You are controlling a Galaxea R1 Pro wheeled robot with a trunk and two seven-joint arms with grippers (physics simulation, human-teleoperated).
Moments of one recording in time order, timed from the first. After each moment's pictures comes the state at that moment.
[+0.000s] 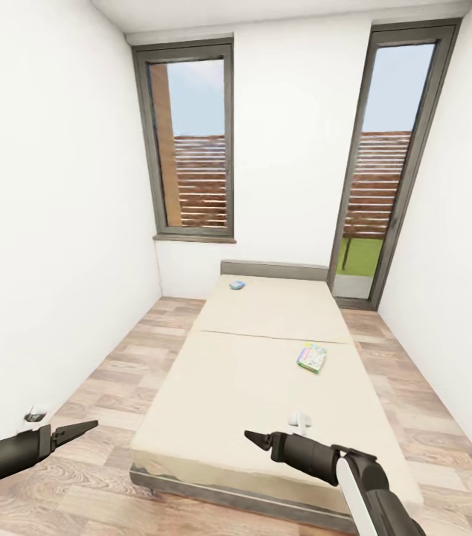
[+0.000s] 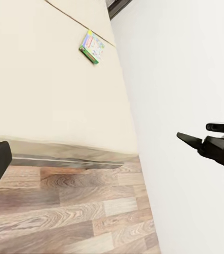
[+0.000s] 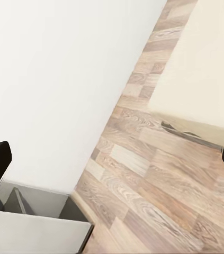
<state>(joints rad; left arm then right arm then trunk) -0.21 0.31 0.53 -1.35 -0.01 1.02 -1.35 -0.25 0.08 -0.04 -1.20 -0.25 0.72 0.68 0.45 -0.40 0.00</state>
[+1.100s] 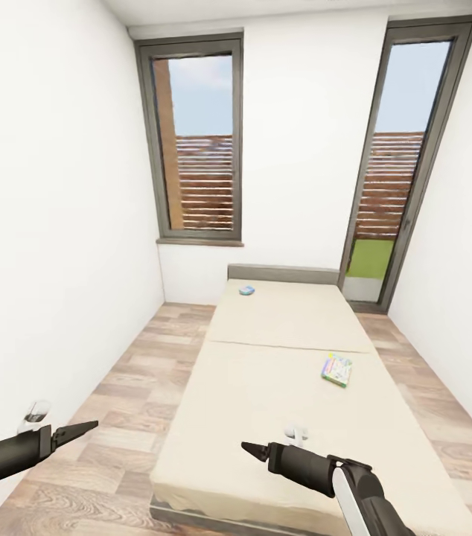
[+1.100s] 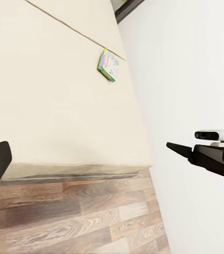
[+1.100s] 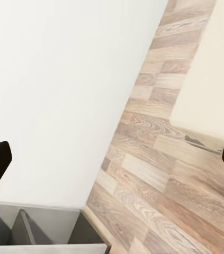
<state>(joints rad) -0.21 0.31 0.53 -1.35 -0.01 1.02 -1.35 -0.25 0.09 -0.04 -1.11 -0.25 0.70 0.69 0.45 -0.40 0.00</state>
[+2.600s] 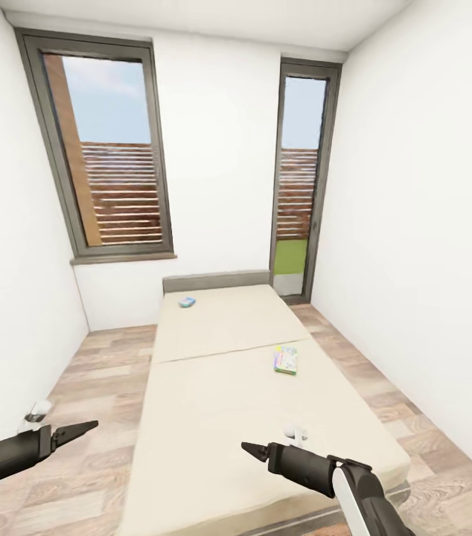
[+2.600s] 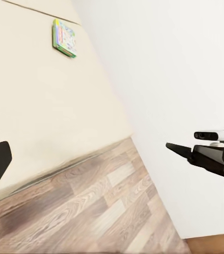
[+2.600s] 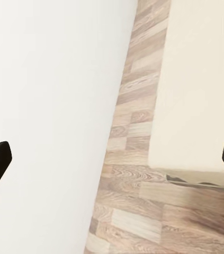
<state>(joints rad) -0.21 0.31 0.53 -1.35 -0.01 1.02 -1.35 -0.25 0.09 -0.04 -1.11 -0.26 0.70 0.69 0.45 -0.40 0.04</state>
